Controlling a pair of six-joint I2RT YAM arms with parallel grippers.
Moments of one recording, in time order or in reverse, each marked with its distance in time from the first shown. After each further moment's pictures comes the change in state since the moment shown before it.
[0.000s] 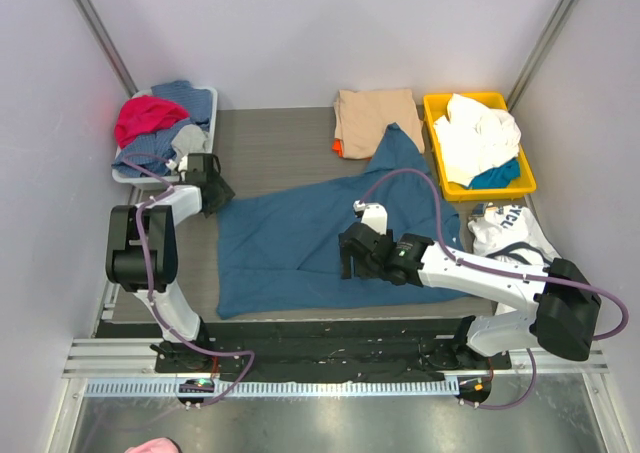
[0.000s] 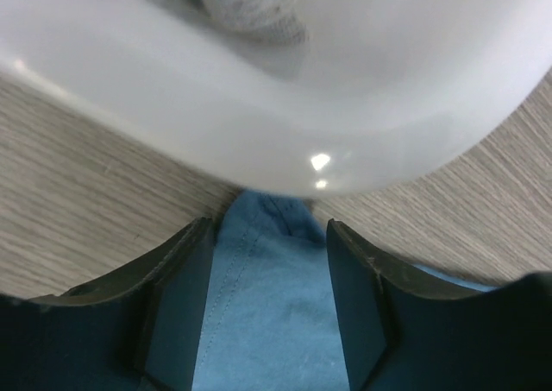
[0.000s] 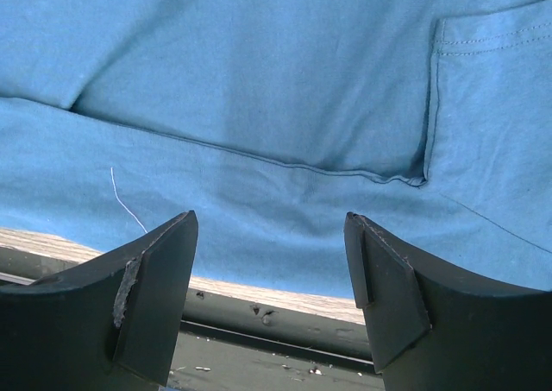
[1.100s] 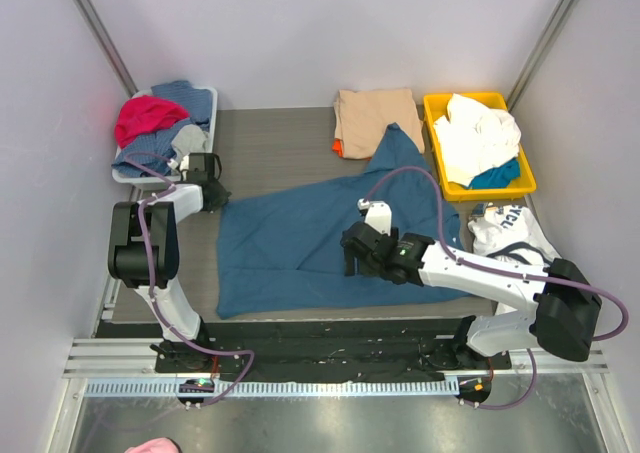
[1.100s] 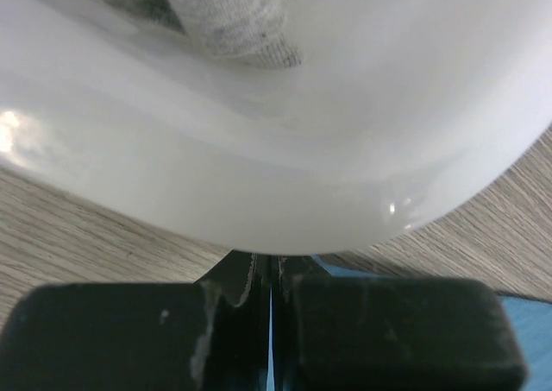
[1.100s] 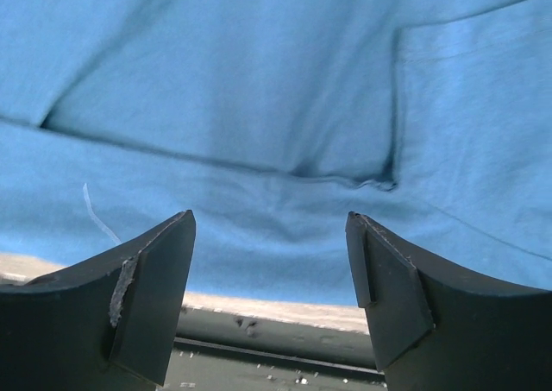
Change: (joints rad) left arm 0.000 0.036 0.021 0.014 -0.005 0.008; right arm -0.012 0.000 -0.006 -0.016 0.057 0.003
